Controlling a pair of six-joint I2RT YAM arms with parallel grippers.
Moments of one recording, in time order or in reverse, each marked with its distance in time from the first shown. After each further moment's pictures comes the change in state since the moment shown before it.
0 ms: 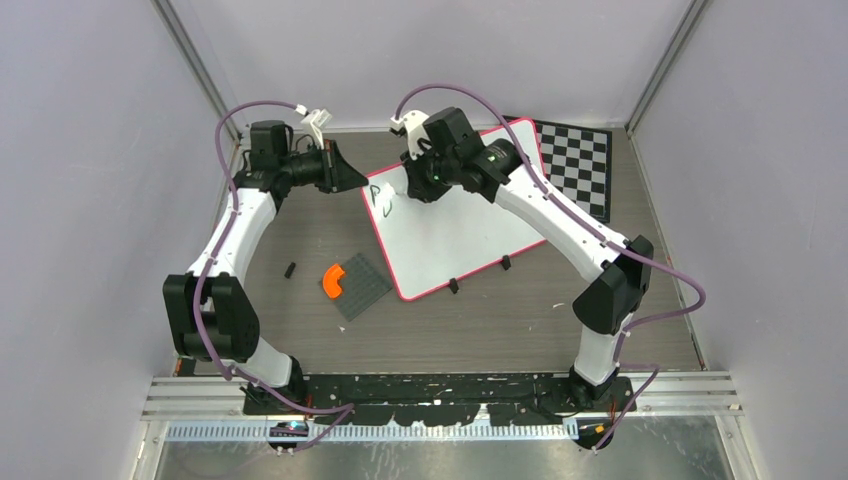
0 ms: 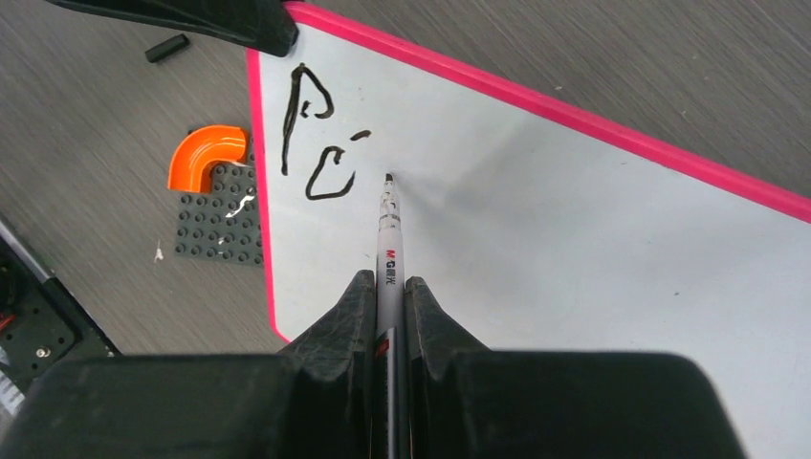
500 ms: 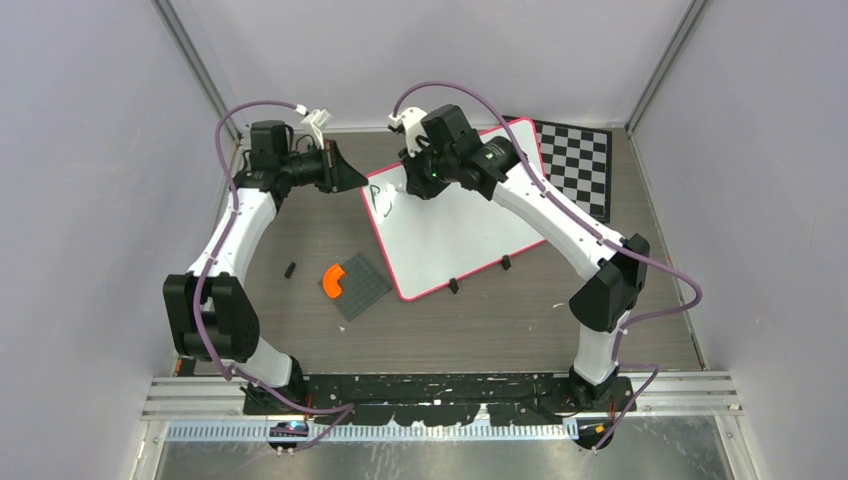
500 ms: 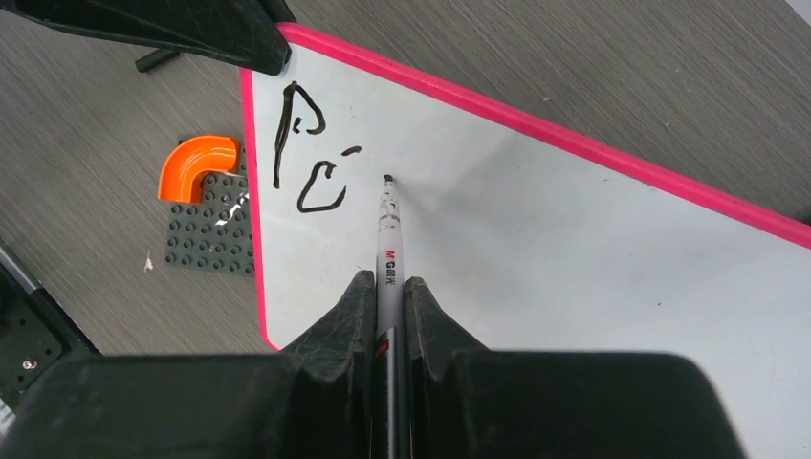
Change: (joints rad) left arm -0.001 0.000 0.000 0.000 -0.005 0.000; right arm 0.000 0.021 0.032 -0.004 0.024 -0.014
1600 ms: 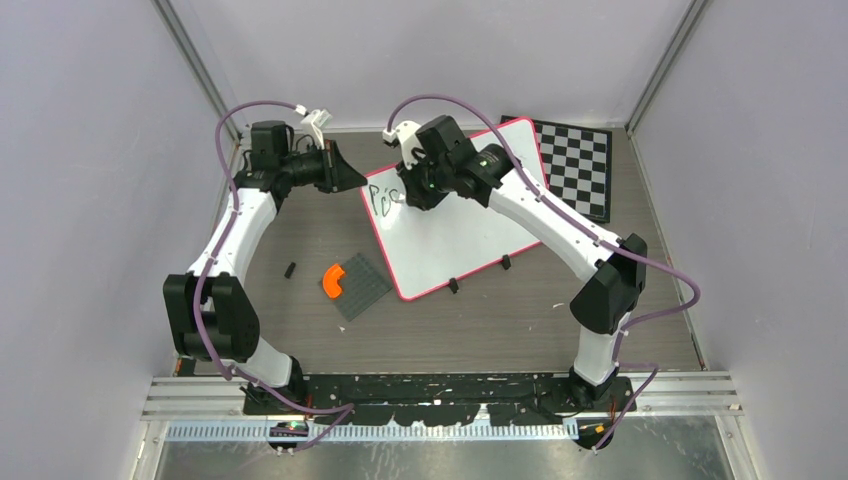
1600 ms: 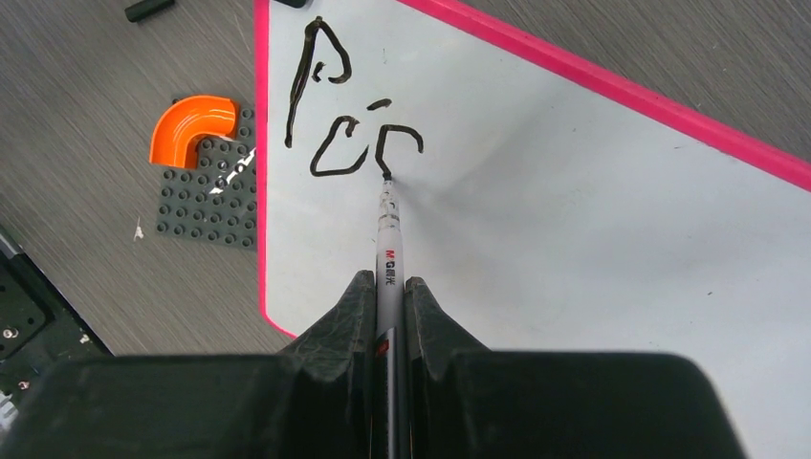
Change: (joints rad) left arm -0.002 0.000 0.000 -0.005 -0.032 0.004; right arm 0.015 -0.006 -0.059 -0.001 0.000 -0.029
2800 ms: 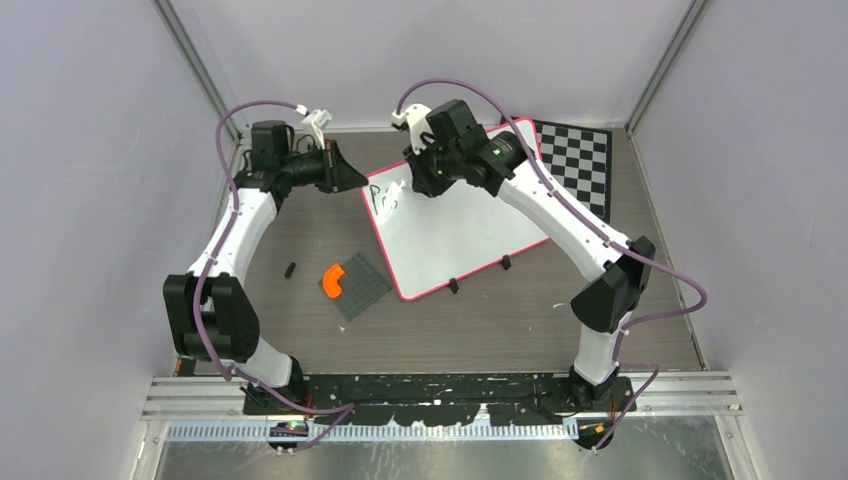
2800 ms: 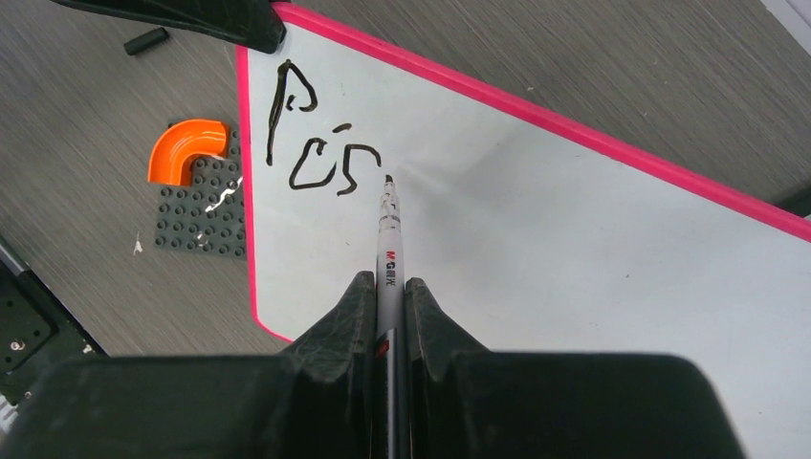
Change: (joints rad) left arm -0.003 0.000 0.000 0.001 0.011 -0.001; right arm -0.024 -0.004 0.108 -0.071 0.003 -0.005
